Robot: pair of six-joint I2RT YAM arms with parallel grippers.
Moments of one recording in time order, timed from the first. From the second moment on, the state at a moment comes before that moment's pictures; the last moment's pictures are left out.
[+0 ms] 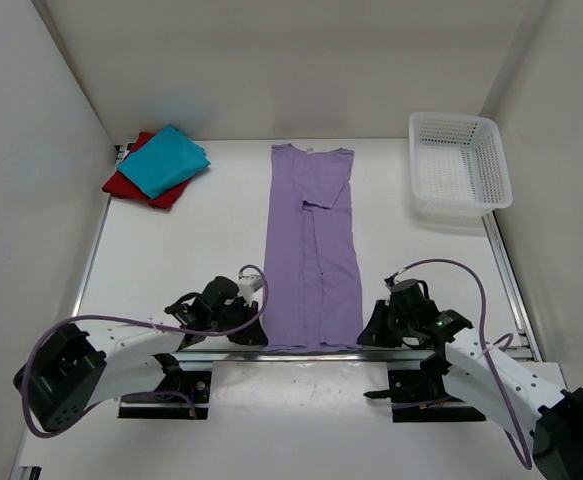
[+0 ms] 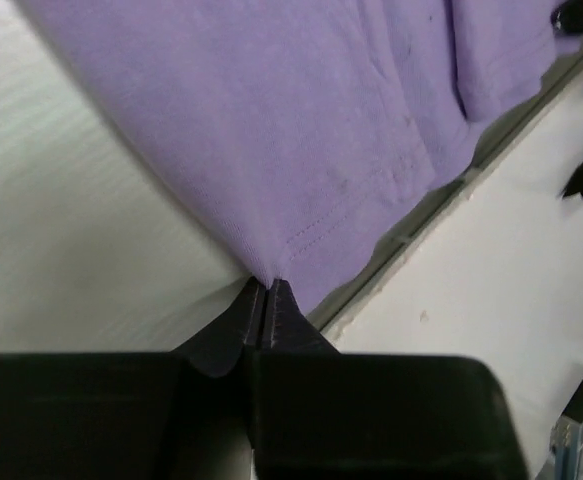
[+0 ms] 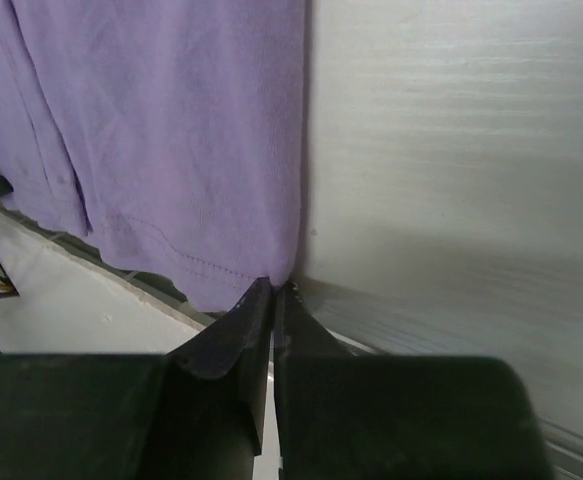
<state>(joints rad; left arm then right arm) -0.76 1.09 0.26 0.00 0.38 -0.57 0.54 0.72 0.23 -0.48 -0.31 0.78</state>
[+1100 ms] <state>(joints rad) -0.39 1.70 1.07 -0.01 0.22 -0.61 0.13 1.72 1.09 -0.18 -0.47 0.45</state>
